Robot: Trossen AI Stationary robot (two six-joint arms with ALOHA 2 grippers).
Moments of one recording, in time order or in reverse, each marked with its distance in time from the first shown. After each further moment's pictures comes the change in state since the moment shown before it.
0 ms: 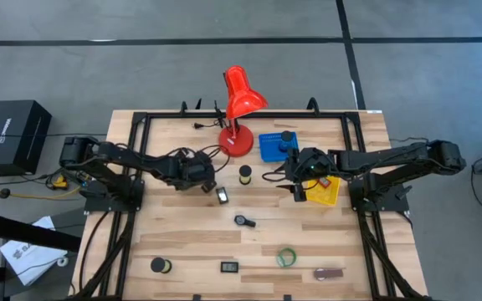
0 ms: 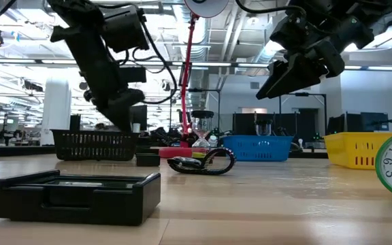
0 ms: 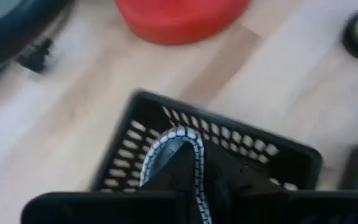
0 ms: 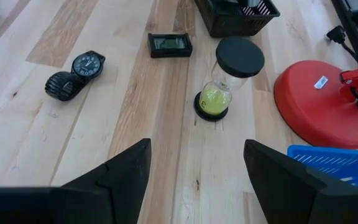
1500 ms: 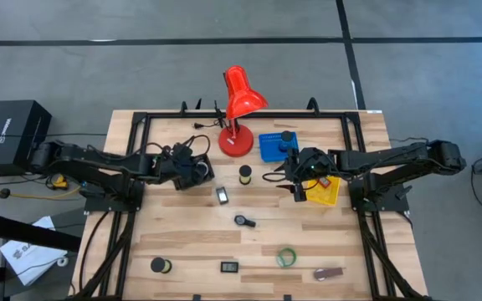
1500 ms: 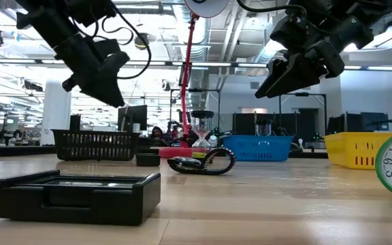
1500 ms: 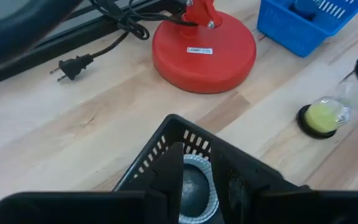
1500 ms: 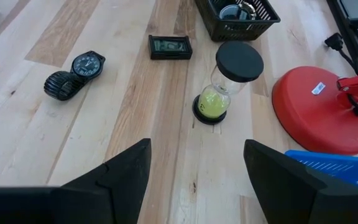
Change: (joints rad) left arm -0.011 -0.371 -0.173 0.086 -0.056 -0.146; right arm 0.000 0.000 0.000 0.008 0.000 -0.027
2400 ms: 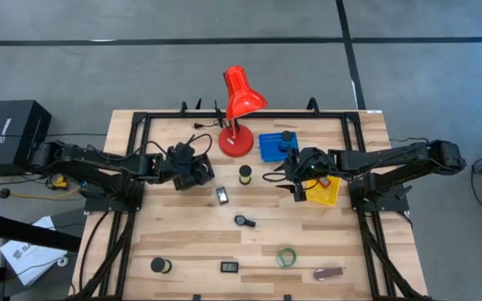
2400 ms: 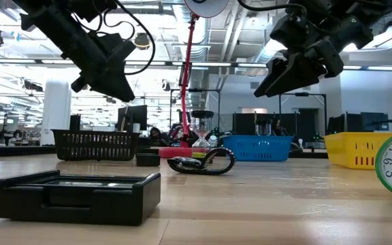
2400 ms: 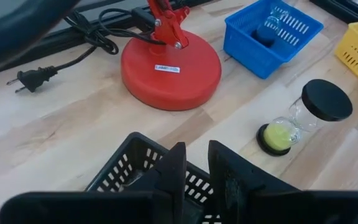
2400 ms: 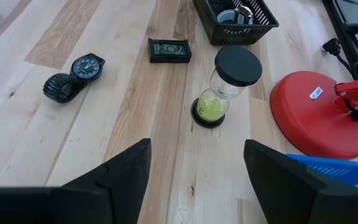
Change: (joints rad) left arm 0.000 0.000 -0.009 0.145 0.050 0.008; right arm 0.000 0.000 0.000 0.011 0.000 -0.010
